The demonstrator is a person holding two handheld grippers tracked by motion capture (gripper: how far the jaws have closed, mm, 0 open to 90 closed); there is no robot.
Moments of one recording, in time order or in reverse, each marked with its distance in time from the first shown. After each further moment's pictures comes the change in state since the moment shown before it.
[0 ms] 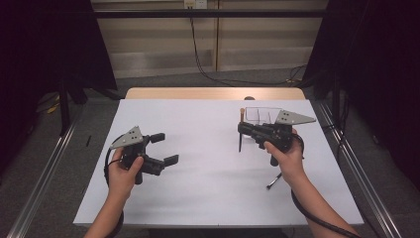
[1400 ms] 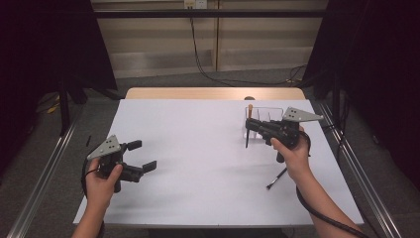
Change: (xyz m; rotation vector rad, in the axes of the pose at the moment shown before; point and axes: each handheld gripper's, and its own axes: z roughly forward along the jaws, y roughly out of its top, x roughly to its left) left arm 0.016 -0.027 -0.051 0.044 0.116 0.001; right arm -0.017 0.001 -0.012 -0.004 -0.048 -0.008
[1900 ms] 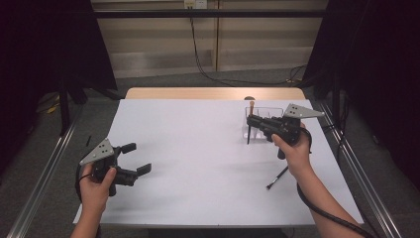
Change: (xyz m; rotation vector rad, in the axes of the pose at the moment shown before) left arm 0.001 -0.009 -0.013 -0.019 0.018 -0.004; right arm -0.008 0.005 0.001 0.001 -0.021 -0.012
